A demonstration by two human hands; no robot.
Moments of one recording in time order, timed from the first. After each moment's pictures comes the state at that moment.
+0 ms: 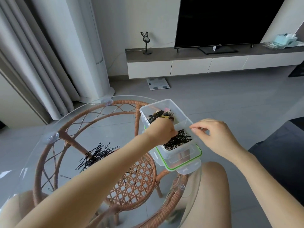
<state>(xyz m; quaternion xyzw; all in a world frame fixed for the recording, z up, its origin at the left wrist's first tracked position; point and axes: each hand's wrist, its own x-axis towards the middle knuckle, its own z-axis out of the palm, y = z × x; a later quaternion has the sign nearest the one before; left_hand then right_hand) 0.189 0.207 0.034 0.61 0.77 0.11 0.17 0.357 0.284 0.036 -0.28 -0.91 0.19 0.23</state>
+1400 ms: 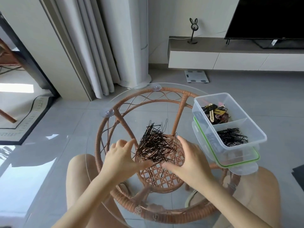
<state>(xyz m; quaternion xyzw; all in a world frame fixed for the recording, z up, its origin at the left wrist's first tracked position) 0.109 -0.034 -0.019 0.33 0.92 0.12 0.17 0.252 0.124 -0.037 -0.26 -0.92 0.28 0.10</state>
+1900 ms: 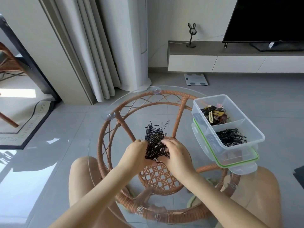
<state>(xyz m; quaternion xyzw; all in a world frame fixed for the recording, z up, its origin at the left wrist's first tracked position) 0.108 0.002 -0.031 0.40 0.90 0.11 0.16 0.212 0.109 -0.052 -0.22 -0.92 0.29 0.13</state>
